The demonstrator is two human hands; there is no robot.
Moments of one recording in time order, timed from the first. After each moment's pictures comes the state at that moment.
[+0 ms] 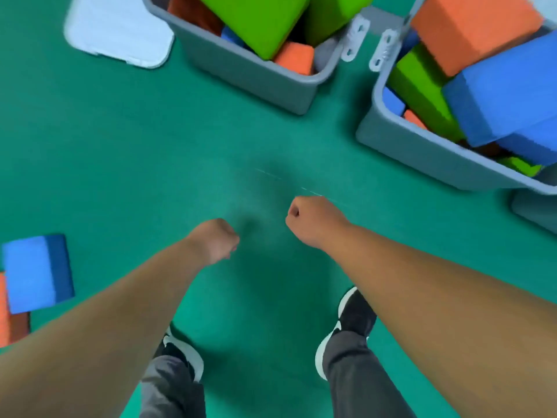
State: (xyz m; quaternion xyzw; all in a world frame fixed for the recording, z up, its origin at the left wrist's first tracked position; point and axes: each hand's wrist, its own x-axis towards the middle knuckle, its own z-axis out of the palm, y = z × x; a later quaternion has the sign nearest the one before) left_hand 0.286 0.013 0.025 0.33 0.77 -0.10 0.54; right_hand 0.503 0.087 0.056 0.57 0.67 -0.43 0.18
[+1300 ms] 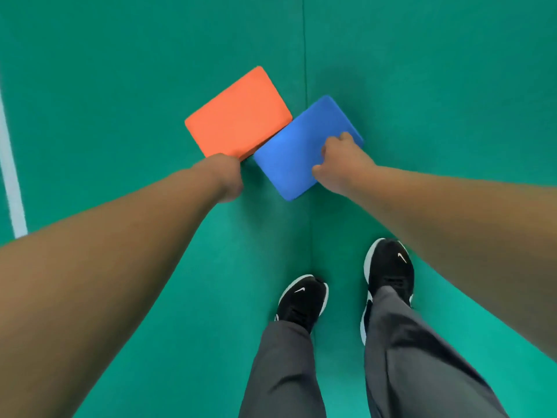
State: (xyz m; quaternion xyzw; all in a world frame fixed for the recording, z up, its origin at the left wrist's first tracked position) left_hand -0.303 -0.408 -0.109 0.12 0.87 -0.14 0.46; right_hand -0.251 -0.171 -0.126 0.14 0.88 -0.23 0.39
